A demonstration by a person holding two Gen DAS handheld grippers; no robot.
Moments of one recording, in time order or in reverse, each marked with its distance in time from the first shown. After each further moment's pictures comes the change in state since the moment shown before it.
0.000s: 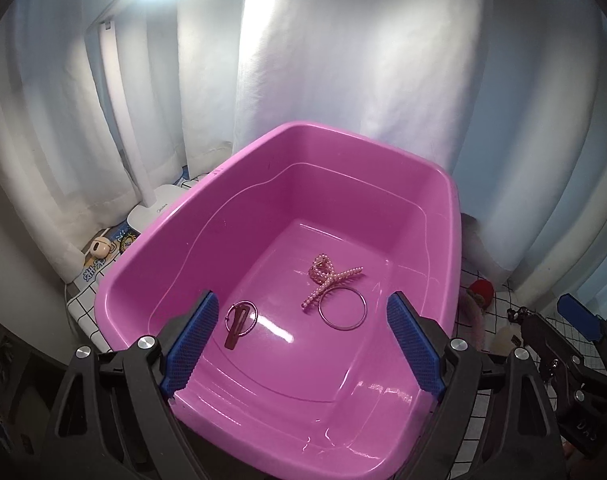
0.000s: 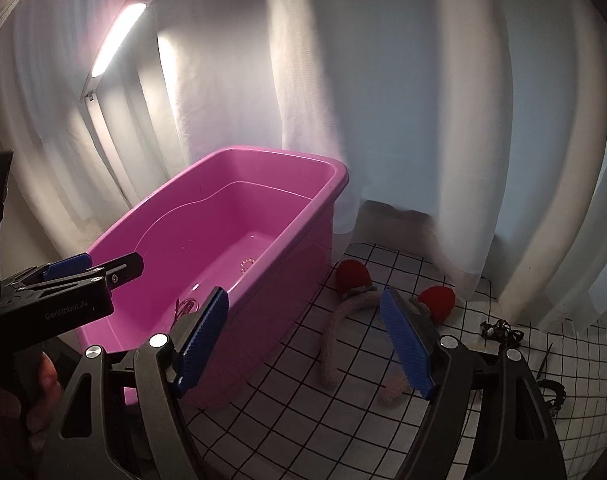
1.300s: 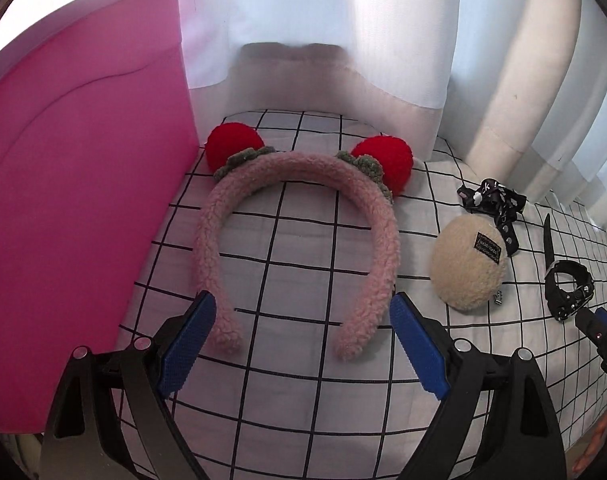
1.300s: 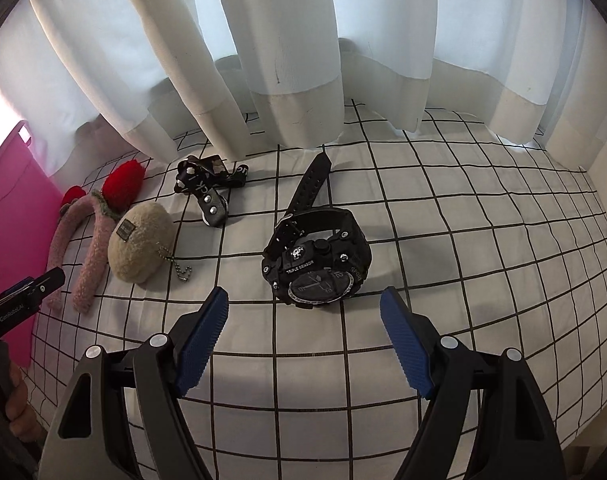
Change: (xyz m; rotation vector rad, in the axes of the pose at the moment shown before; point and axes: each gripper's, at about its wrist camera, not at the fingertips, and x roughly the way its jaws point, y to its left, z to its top) left arm 0.150 -0.204 -0.102 0.234 0.213 -0.123; right arm 0.018 -0.286 -0.176 0.416 0.214 -0.336
